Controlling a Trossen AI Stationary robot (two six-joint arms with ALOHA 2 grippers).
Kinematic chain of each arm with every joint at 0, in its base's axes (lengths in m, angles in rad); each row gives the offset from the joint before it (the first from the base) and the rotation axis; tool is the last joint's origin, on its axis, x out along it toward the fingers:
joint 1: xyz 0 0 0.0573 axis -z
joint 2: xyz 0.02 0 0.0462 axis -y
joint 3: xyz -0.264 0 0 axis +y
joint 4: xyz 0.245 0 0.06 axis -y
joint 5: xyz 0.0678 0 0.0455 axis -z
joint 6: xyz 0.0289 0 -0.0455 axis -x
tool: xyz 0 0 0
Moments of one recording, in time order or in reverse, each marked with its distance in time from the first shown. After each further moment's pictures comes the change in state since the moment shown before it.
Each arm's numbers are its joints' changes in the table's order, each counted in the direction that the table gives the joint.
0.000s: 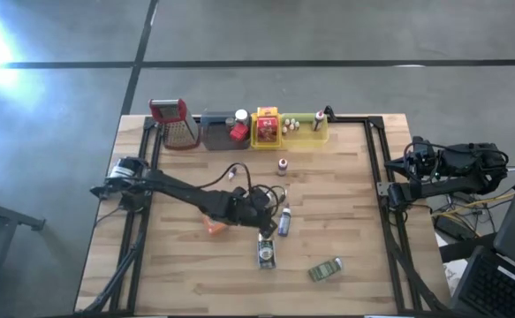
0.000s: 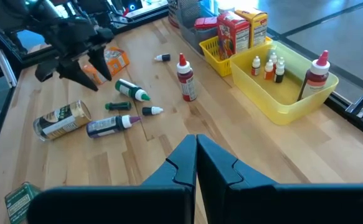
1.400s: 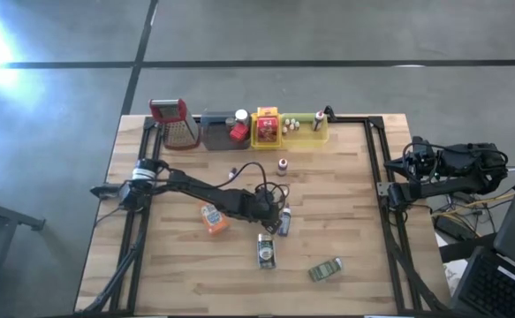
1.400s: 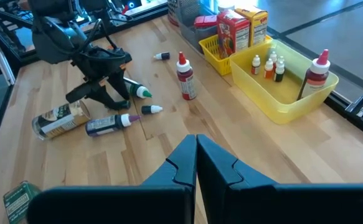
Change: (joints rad) left arm -0.085 -0.178 -0.001 0.083 0.127 0.039; right arm 0.000 -0.007 0.002 0.000 0.000 0.000
